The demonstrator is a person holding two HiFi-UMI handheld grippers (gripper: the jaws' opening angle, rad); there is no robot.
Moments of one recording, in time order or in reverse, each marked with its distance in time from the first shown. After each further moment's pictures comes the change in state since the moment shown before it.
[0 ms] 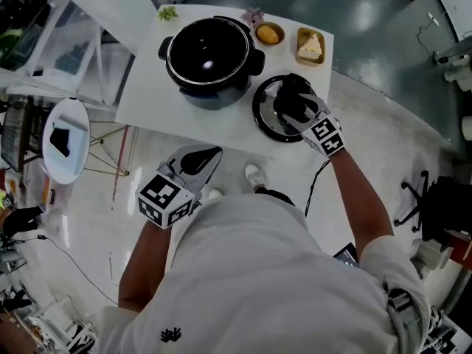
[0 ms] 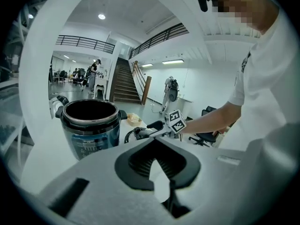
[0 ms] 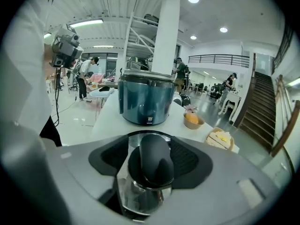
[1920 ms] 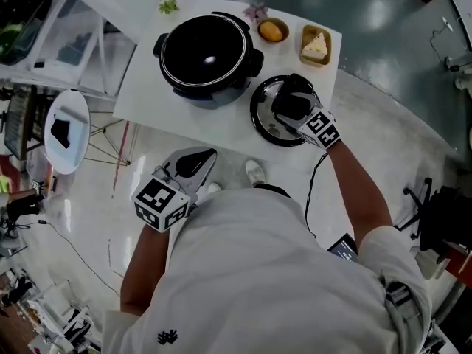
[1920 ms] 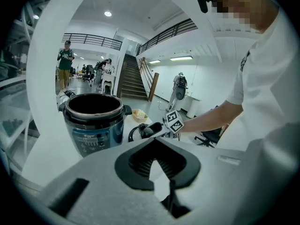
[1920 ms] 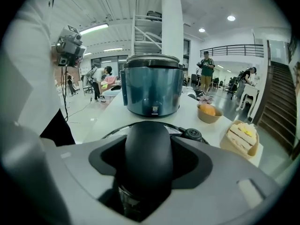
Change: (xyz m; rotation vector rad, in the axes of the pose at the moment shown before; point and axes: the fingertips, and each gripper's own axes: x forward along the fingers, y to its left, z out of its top) left arm 0.024 0.008 -0.006 -0.058 0.037 0.087; right arm 0.044 -0.006 -0.031 -0.010 0.014 0.201
